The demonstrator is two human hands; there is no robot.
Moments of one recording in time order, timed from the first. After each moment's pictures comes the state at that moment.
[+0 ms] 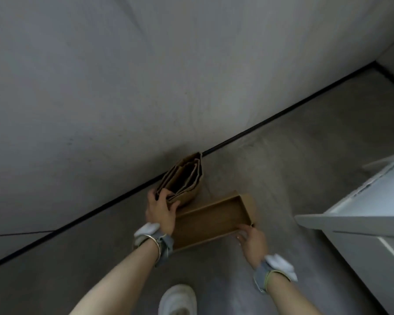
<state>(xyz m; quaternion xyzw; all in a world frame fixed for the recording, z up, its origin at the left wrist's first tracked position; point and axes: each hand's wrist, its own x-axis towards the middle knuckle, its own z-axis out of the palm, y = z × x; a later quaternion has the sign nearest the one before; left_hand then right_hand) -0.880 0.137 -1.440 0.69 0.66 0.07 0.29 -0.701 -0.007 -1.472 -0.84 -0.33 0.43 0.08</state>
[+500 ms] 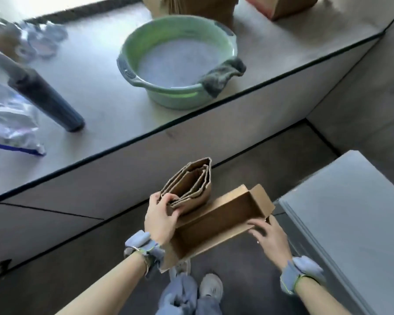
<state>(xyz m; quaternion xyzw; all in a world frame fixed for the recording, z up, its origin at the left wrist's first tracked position) -0.904 0.043 -1.003 0.69 0.62 0.14 0.34 -0.671 -0.108 -1.033 -0.83 -0.40 0.34 0.17</state>
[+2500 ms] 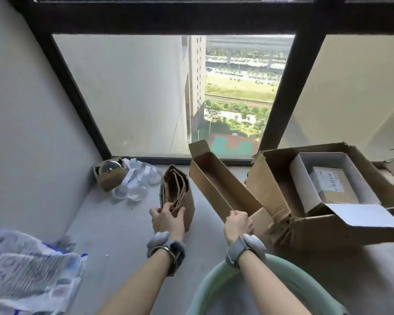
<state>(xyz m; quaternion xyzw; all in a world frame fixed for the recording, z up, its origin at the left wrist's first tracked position) -0.867 0.651 -0.859 0.38 0.84 0.30 0.22 -0.724 0.671 -0.863 -0.83 -0.37 0.34 0.23</state>
